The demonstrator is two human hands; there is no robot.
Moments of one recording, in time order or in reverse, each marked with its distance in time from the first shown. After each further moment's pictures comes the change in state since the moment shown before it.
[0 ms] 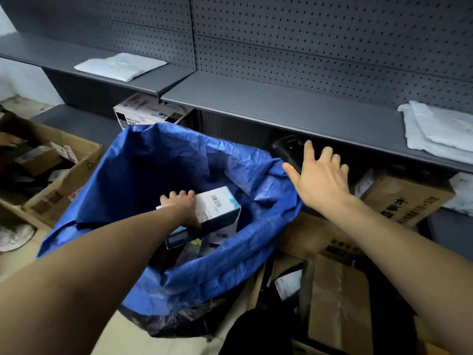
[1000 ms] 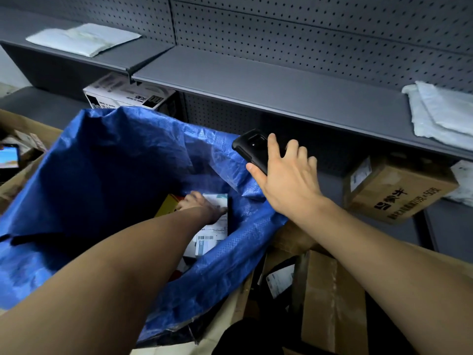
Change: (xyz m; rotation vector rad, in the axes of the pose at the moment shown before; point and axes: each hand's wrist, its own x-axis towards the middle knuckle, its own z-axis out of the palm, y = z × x) left_hand 0.071 0.102 0.040 -0.307 -0.121 -0.263; right_hand 0.009 -0.027 0.036 -0.008 0.047 -0.157
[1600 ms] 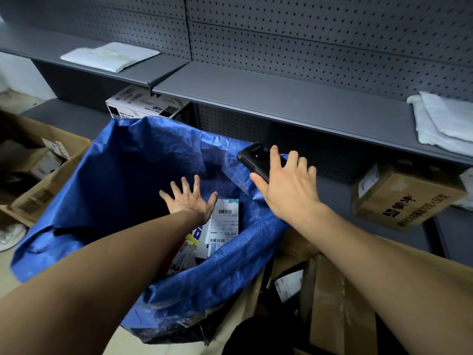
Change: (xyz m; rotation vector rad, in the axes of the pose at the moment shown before) left_hand -0.029 -0.059 -0.036 0.087 0.285 0.138; right_hand -0.014 -0.019 -0.007 0.004 -0.051 -0.005
